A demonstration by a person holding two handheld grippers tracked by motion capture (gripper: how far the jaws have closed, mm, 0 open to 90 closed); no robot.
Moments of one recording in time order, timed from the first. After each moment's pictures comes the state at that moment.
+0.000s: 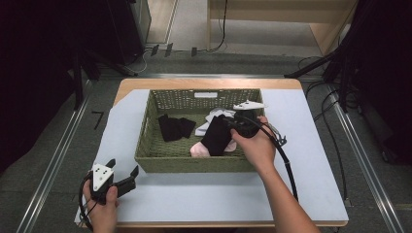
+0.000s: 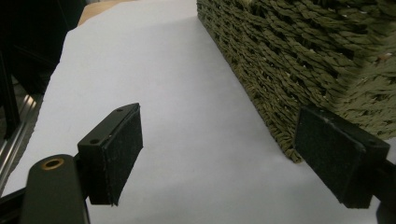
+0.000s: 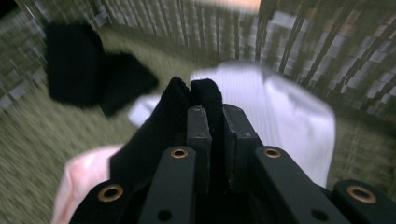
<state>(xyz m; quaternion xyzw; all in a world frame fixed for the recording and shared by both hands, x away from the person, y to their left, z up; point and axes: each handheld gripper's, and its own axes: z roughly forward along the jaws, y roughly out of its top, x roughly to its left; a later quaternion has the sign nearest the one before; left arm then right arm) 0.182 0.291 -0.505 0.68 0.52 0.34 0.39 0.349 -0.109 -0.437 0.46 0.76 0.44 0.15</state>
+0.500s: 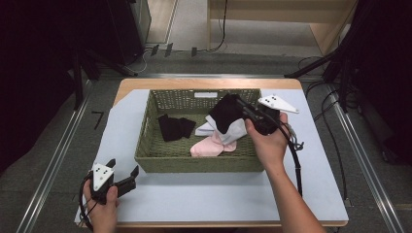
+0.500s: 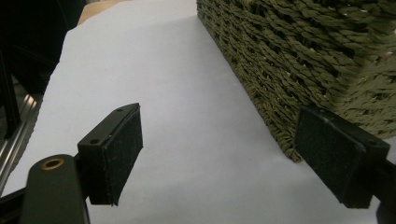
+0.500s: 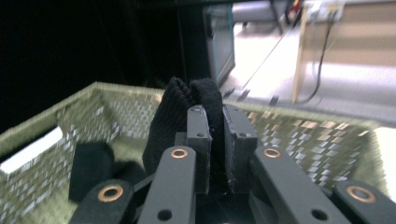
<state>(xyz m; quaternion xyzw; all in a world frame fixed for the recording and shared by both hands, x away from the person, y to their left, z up) 0.183 0.290 -0.505 0.68 0.52 0.34 0.39 0.333 -0.147 -0.401 0.44 0.64 0.58 0.24</state>
